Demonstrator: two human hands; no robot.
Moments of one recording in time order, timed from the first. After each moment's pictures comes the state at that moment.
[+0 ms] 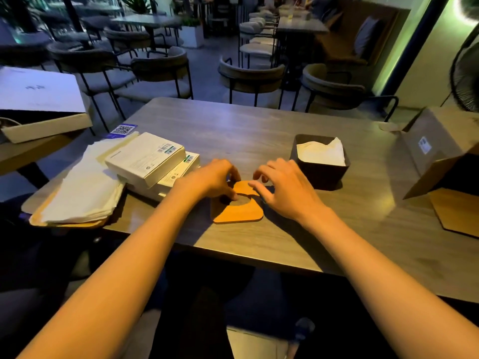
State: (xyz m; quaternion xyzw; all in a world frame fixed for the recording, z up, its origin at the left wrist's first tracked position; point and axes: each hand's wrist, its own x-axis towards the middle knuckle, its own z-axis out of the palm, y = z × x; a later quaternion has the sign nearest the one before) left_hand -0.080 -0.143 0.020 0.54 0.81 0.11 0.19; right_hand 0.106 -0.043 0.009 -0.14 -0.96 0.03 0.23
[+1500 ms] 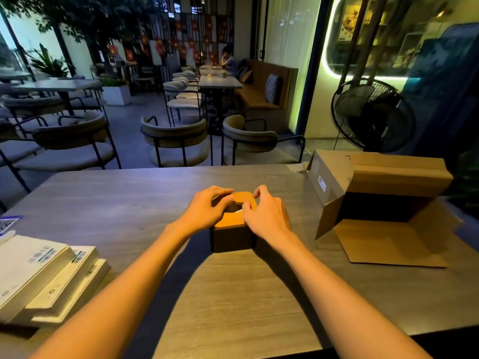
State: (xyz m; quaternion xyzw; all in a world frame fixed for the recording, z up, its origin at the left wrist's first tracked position) left_hand -0.012 0.032 0.033 0.64 0.67 0.37 0.11; right_hand 0.167 0.075 0.047 -0.49 -0.79 0.23 0.28
